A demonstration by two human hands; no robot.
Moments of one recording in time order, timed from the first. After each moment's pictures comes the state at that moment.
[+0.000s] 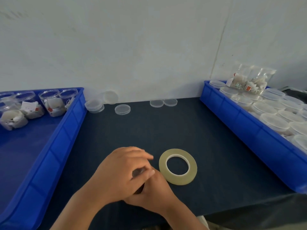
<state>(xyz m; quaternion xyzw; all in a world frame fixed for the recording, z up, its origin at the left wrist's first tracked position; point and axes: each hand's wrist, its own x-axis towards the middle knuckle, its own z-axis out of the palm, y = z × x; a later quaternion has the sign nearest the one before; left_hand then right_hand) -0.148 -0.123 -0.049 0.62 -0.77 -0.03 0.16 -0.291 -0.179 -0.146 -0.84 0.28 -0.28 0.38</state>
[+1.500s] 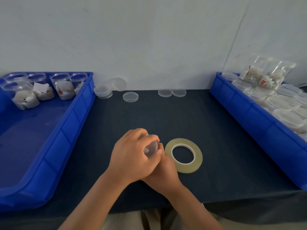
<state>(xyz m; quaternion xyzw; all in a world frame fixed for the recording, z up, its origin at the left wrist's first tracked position) -0.169 -0.131 -0.082 0.70 -0.65 0.05 0.28 -0.292 -0.180 -0.148 -0.83 0.33 -0.35 0.30</state>
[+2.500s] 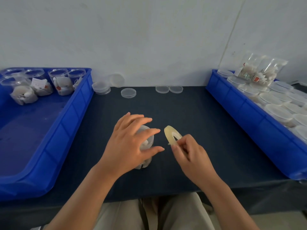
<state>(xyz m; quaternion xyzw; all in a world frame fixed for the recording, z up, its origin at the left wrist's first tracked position) -0.158 -0.122 -0.070 0.62 -0.73 0.10 0.27 -0.384 -0.189 -0.104 -0.79 0.44 -0.30 0.31</state>
